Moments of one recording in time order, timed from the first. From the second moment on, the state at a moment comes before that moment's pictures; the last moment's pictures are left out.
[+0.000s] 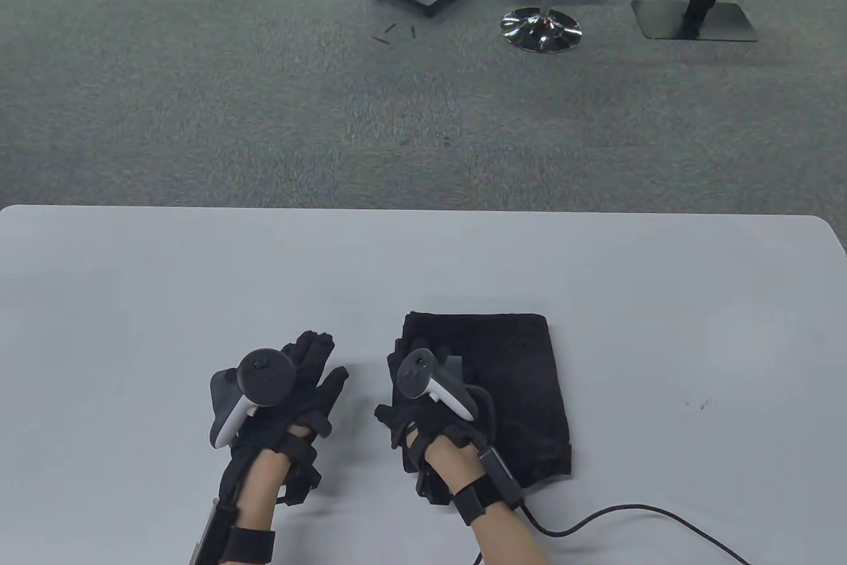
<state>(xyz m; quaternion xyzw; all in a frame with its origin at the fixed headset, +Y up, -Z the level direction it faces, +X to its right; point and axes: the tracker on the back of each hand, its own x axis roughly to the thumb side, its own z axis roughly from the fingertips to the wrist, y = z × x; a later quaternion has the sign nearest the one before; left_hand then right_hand) -0.222 -0.732 -0.322 -0.10 -0.01 0.30 0.95 0.015 -0.792 -0.361 0.03 0.25 0.96 0.14</state>
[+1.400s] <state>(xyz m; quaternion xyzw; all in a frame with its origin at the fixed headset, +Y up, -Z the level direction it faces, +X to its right) -0.202 -0.749 -0.317 -0.10 -0.04 0.20 0.97 0.111 -0.719 -0.363 0.00 0.01 0.99 0.17</state>
